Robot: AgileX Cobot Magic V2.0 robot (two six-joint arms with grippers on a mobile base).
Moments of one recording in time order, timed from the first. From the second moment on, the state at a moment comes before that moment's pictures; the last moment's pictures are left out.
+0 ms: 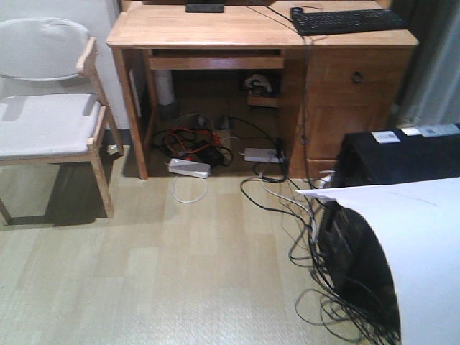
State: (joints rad) left arm -0.45 0.04 -0.70 -0.31 0.81 0.35; right arm 0.53 0.09 -0.09 0.16 -0.76 1.18
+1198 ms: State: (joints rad) left arm -0.45 0.04 -0.70 -0.31 0.81 0.35; right arm 0.53 0.09 -0.09 0.16 -0.76 1.18
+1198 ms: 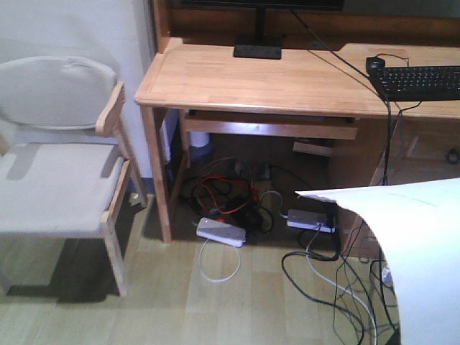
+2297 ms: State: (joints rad) left arm -0.45 0.04 -0.70 -0.31 0.81 0.35; right arm 0.53 0.09 -0.09 0.16 -0.76 1.18
